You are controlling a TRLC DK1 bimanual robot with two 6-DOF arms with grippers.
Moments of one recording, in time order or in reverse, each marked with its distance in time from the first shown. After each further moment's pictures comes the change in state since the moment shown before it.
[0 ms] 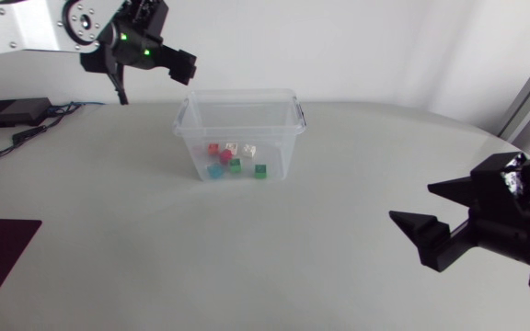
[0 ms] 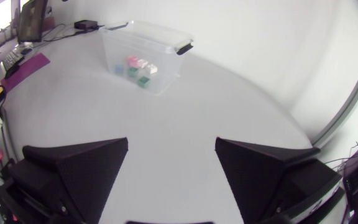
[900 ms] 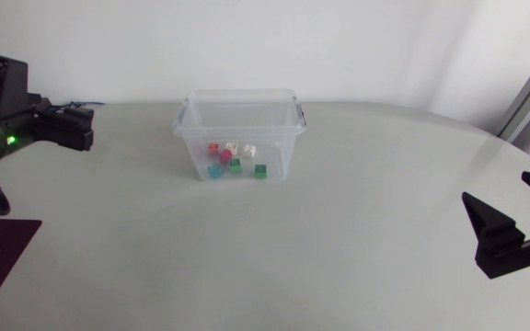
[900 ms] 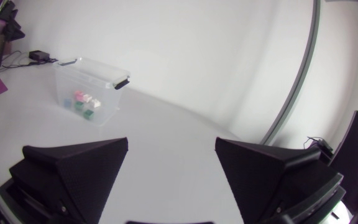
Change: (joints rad) left arm 0.190 -0.800 -0.802 0.176 0.018 0.022; right arm -0.173 -0.423 -0.095 0.023 0.128 -0.034
